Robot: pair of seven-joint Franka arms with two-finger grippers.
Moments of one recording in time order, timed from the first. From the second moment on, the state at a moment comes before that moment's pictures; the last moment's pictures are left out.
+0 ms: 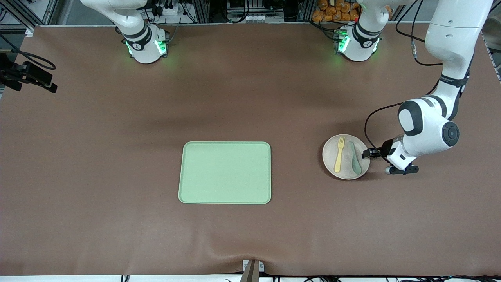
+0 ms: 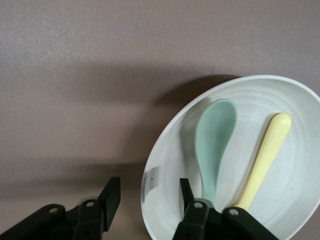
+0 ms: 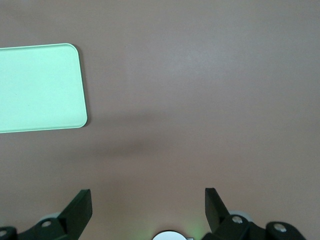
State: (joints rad) left arm 0.02 0.47 -0.03 -2.05 -0.35 2.39 0.17; right arm 0.00 -0.03 -0.02 -1.49 0.02 1.40 0.05
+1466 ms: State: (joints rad) left arm 0.01 0.50 -0.03 -2.02 -0.35 2.39 0.24; right arm 0.00 -0.03 -0.02 -1.49 0.02 1.40 0.05
